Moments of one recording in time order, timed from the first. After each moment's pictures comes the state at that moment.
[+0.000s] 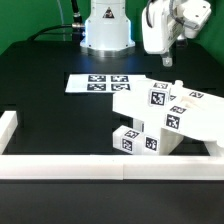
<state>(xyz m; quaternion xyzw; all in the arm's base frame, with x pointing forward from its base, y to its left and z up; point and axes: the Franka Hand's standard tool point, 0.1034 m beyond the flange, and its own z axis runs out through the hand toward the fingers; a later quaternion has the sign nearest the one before) 0.483 0.103 0.118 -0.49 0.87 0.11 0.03</state>
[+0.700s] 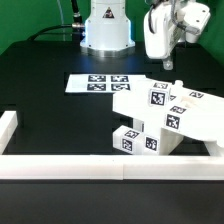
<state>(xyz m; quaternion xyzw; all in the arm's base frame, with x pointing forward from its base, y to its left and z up) 0.477 0.103 0.110 -0.51 0.85 0.12 0.02</state>
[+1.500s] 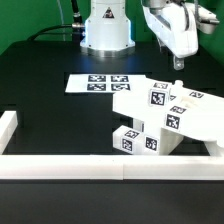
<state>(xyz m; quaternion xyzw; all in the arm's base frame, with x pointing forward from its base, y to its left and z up) 0.473 0.097 0.106 -0.77 0.63 0.10 0.06</state>
